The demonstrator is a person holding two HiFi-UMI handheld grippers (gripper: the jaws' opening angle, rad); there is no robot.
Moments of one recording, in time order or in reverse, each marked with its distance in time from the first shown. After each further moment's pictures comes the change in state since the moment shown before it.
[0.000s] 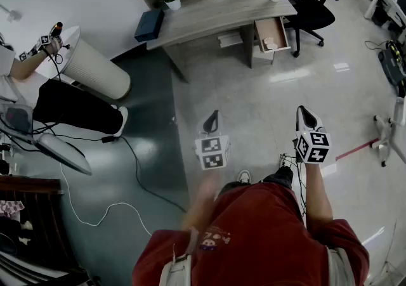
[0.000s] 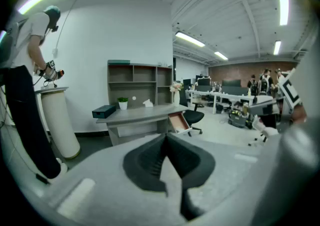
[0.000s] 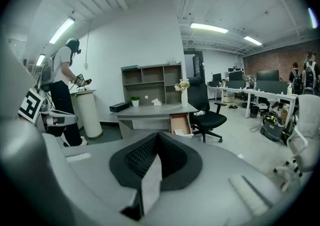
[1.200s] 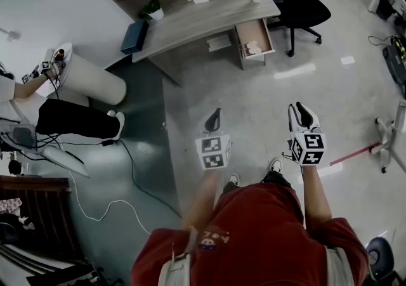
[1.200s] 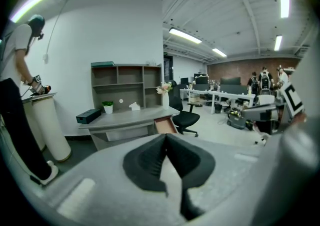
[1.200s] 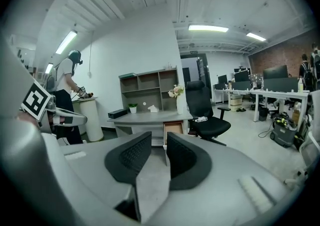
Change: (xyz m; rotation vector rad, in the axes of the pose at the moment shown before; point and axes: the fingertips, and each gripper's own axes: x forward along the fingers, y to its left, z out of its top) left arm 0.101 -0.159 0.071 0.020 0.013 0.004; right arm 0.022 -0.158 0.045 -0.005 -0.062 0.101
